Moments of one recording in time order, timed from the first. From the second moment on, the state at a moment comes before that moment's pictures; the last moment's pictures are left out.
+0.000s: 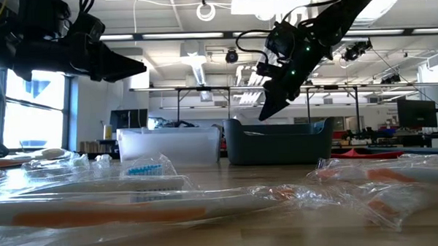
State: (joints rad) left arm 0.39 0.78 0.15 0.66 0.20 0.16; right arm -0.56 1.61 0.96 -0.12 0.02 -0.18
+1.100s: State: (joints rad) left arm 0.39 0.78 0.15 0.63 0.20 0.15; right arm -0.34 1.30 0.96 -0.36 0.06 0.34
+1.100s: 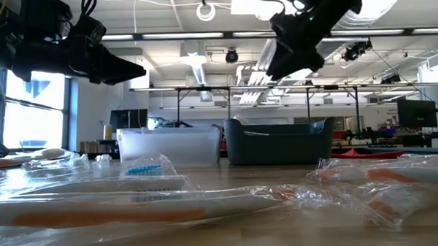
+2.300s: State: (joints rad) left arm 0.39 0.78 0.15 0.63 0.20 0.15; right arm 0.15 1.27 0.96 -1.05 0.06 1.40
